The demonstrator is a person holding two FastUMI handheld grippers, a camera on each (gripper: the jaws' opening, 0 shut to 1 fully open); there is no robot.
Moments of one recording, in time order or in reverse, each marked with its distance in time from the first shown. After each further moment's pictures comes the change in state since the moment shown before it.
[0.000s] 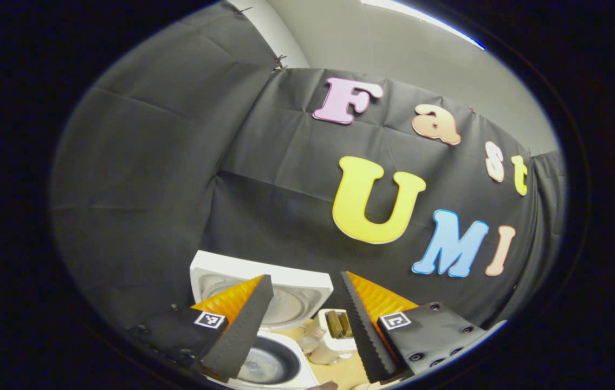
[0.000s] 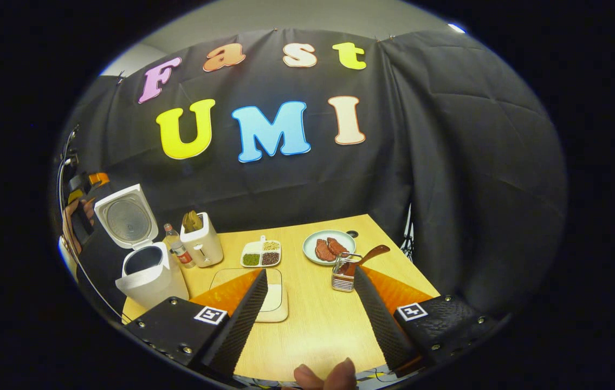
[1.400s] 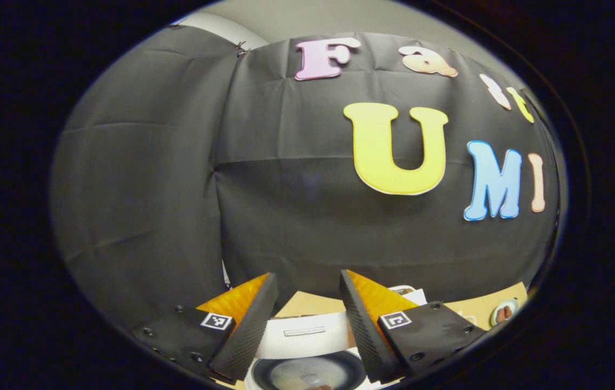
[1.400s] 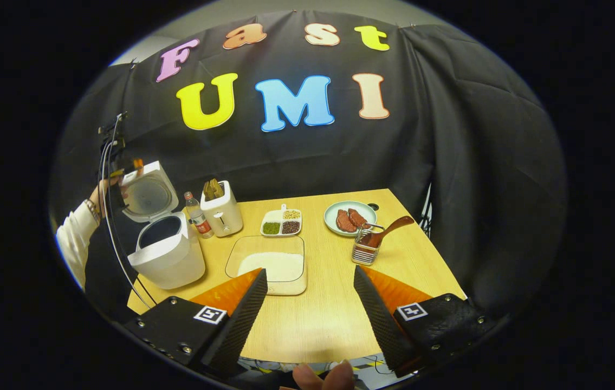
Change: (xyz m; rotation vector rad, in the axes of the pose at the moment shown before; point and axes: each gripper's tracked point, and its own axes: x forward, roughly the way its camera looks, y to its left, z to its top) left arm 0.066 0.044 -0.074 0.307 0.136 0.088; right arm -0.010 0.028 -0.043 -0.035 0.128 0.079
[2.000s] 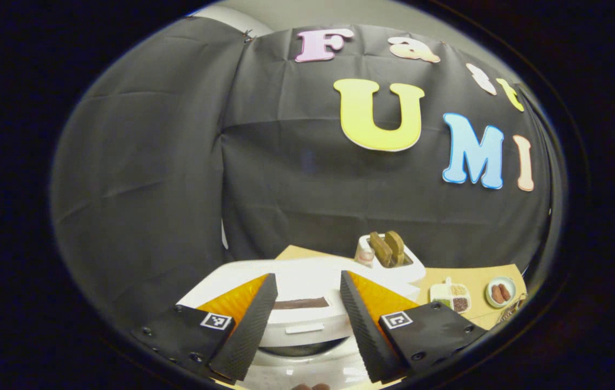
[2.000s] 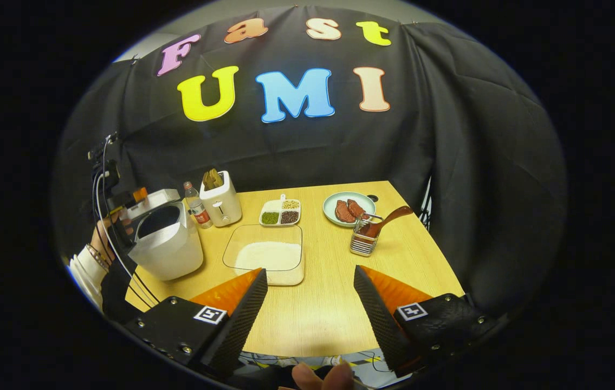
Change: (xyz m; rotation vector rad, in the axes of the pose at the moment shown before) left arm -0.085 -0.028 -0.131 -0.043 0.144 -0.005; right arm -0.006 -0.003 -0.019 -0.005 0.056 0.012
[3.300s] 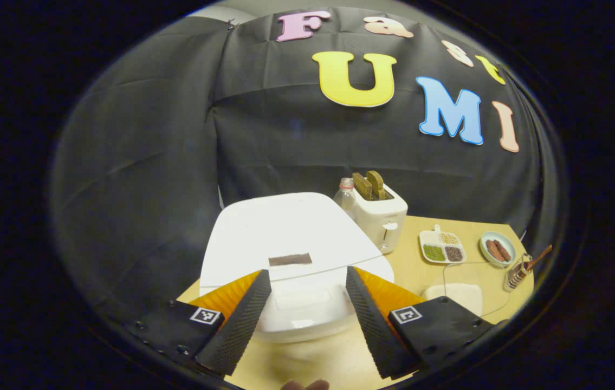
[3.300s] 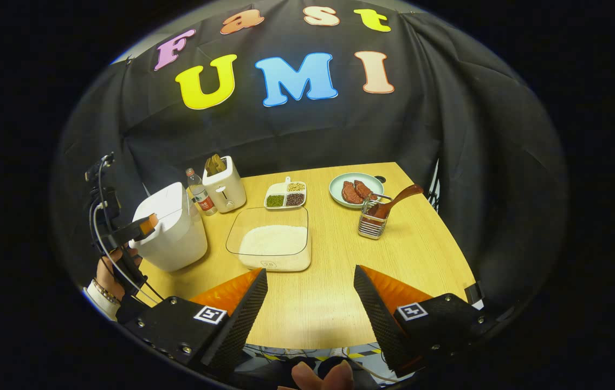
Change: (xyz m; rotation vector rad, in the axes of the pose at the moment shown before) left arm -0.098 -0.021 -0.106 0.038 0.169 -0.057; right arm 0.010 -0.002 -0.025 0.005 0.078 0.034
